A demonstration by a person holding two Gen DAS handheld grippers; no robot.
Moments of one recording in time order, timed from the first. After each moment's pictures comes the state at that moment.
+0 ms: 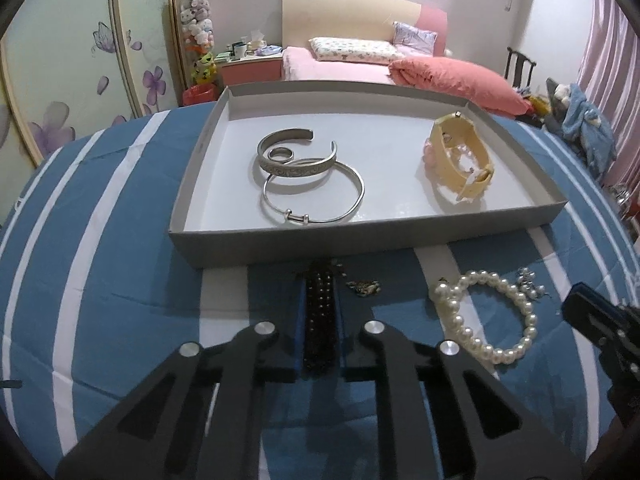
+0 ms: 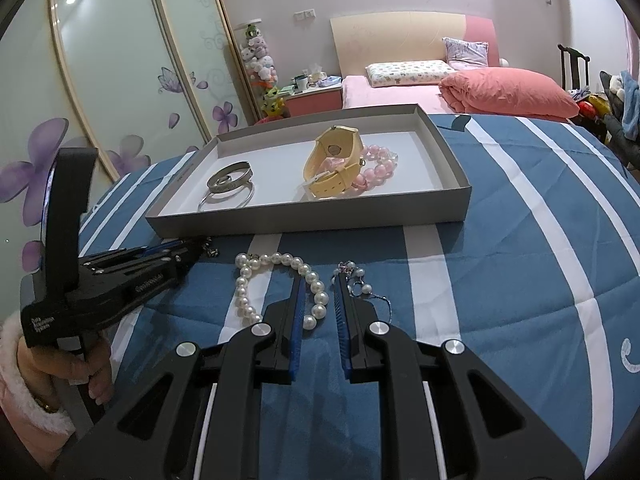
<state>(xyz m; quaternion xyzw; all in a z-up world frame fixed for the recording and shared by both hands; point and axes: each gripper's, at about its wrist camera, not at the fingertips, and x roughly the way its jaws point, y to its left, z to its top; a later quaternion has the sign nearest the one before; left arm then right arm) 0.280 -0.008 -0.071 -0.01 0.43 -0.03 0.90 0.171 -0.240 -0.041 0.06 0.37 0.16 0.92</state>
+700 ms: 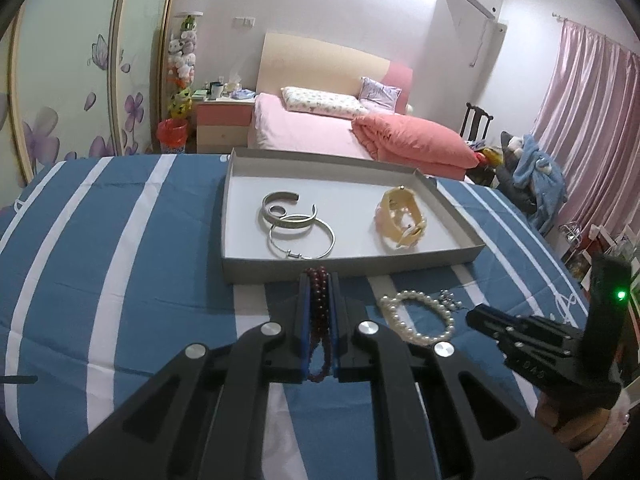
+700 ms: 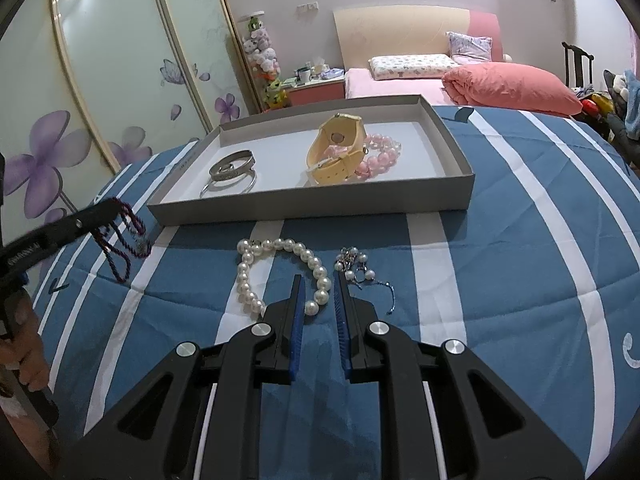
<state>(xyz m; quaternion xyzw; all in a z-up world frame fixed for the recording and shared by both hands) 0.219 0.029 -0.009 -0.07 0.34 -0.10 0.93 0.167 -0.238 -0.047 0.05 0.38 0.16 0.91</state>
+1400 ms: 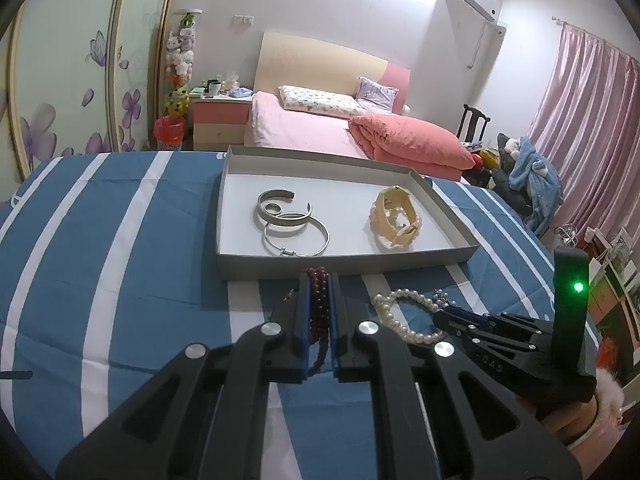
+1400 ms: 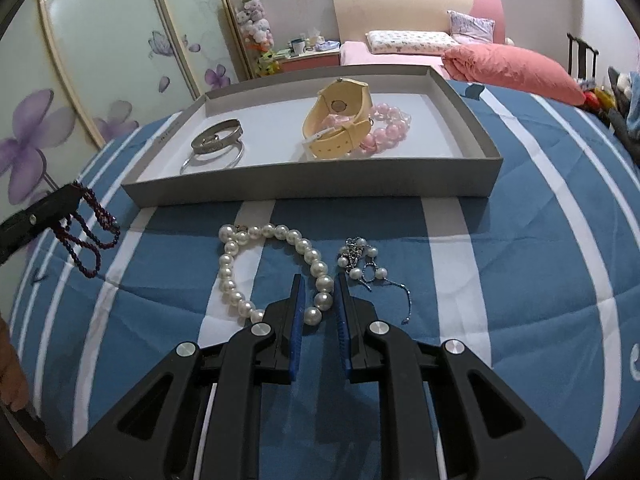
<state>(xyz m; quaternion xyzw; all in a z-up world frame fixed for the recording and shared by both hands) 0.218 0.029 -0.011 -0.08 0.34 -0.11 0.93 0.190 -0.221 -0.061 0.02 0.43 0.15 0.89</state>
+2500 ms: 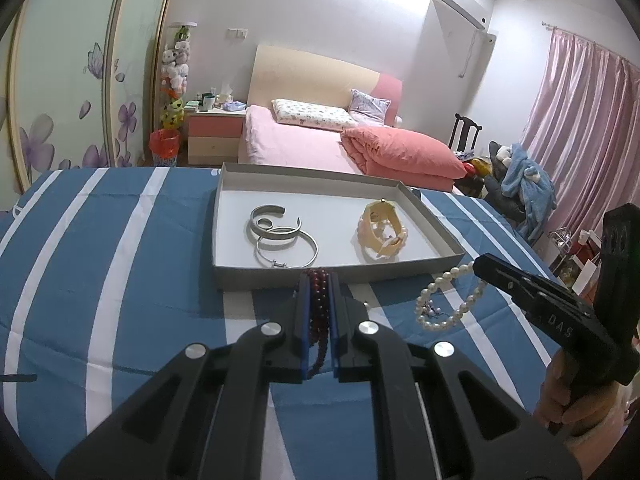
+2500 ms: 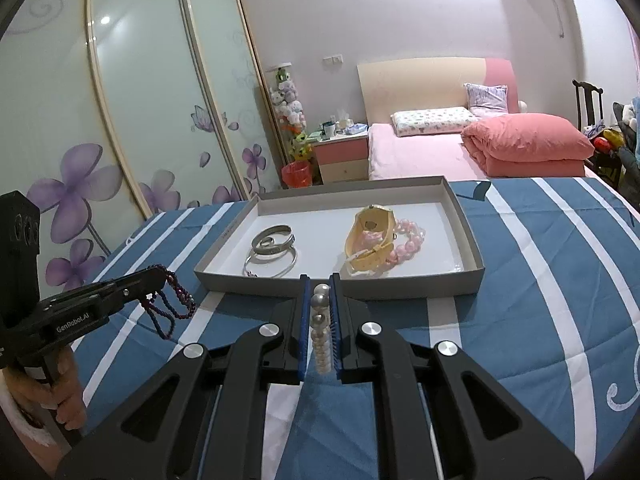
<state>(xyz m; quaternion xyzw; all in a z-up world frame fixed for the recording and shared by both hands) 0.205 0.026 0.001 -0.08 0.31 -0.12 0.94 0.159 -0.237 0.010 0.07 0.28 0.20 0.94</state>
